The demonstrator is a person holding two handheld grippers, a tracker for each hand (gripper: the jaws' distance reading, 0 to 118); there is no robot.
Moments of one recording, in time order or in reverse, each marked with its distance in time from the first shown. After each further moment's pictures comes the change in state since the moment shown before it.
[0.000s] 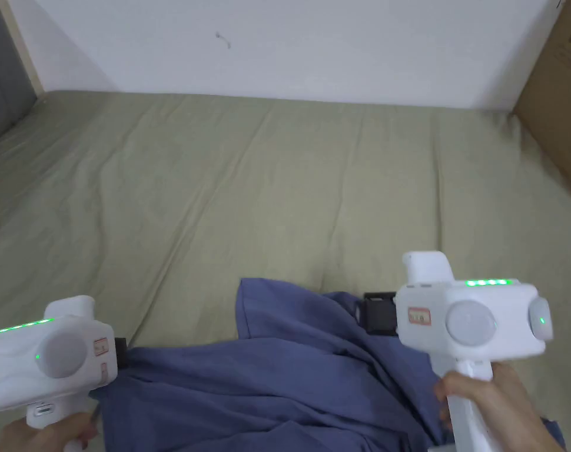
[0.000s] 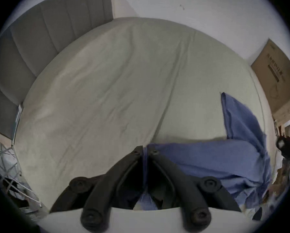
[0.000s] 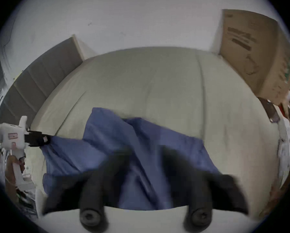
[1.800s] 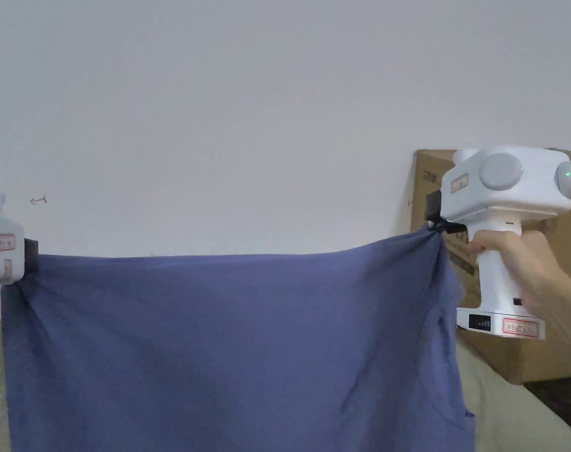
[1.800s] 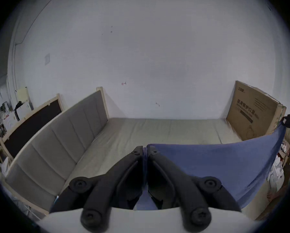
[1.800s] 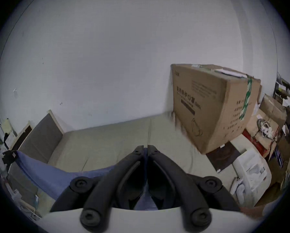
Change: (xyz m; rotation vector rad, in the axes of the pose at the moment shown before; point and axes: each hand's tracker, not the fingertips) left arm 0.090 0.230 0.270 0.619 -0.014 -0.202; right arm 0.130 0.219 0.304 0.498 -0.267 -0.242
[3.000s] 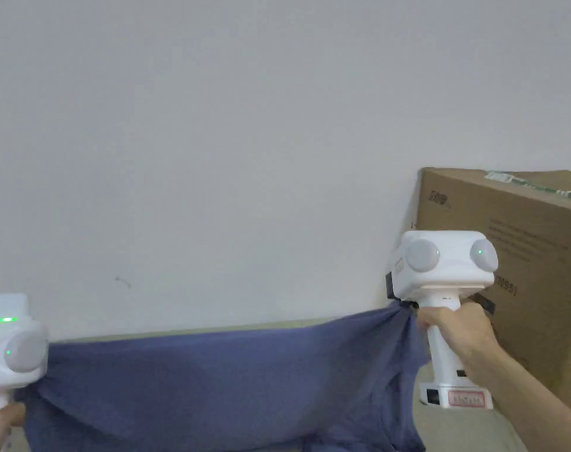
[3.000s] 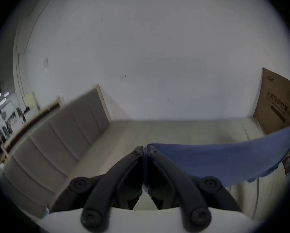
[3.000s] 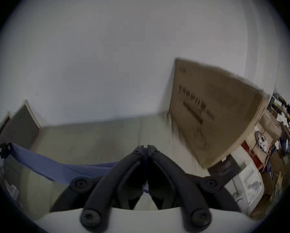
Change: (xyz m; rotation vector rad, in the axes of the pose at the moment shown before) left arm 0.065 -0.088 -0.267 -0.143 0.148 -0.042; right arm -0.022 -0.045 -0.241 -0.226 -0.175 0.102
